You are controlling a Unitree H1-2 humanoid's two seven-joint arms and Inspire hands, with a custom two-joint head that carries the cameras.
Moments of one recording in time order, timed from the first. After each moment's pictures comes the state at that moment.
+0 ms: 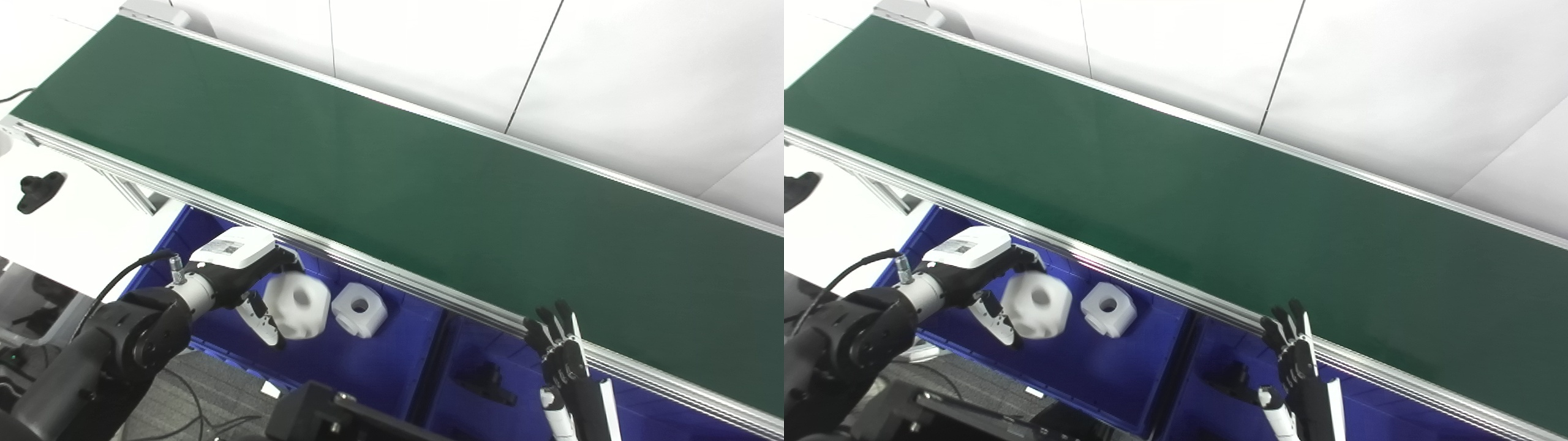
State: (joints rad) left arm 0.41 0.49 -0.08 -0.55 0.89 0.20 -0.60; right arm 0.51 -0.12 0.28 -0.22 -0.02 -0.26 0.12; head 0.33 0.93
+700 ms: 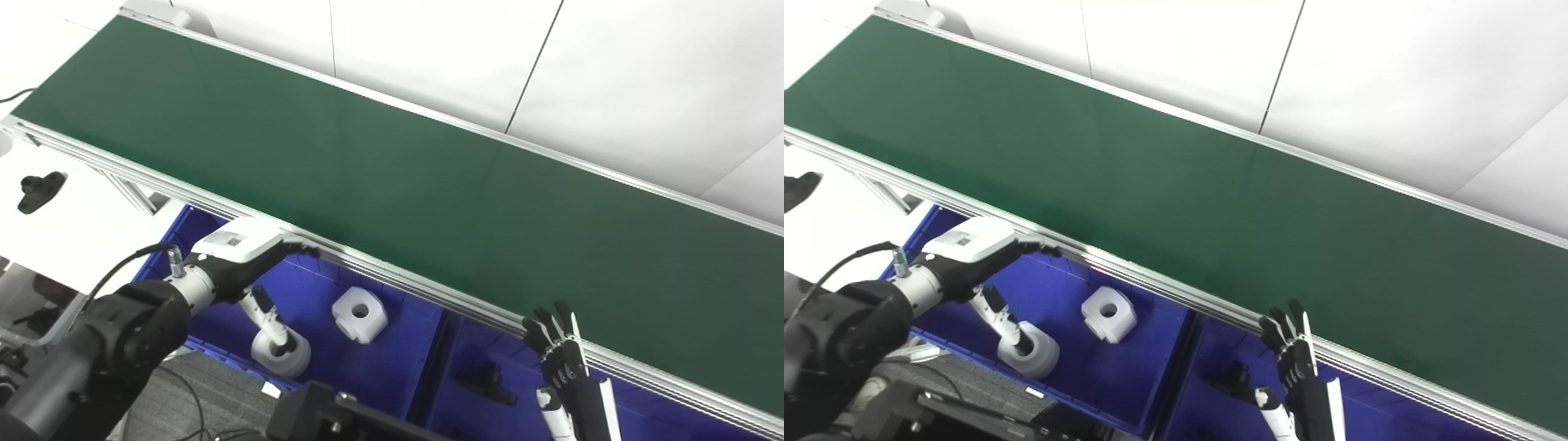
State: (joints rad) left arm 0.39 0.41 -0.02 -0.69 0.62 0.18 -0.55; right arm 0.51 -0.11 0.28 -0.21 -0.02 -0.26 0.13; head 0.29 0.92
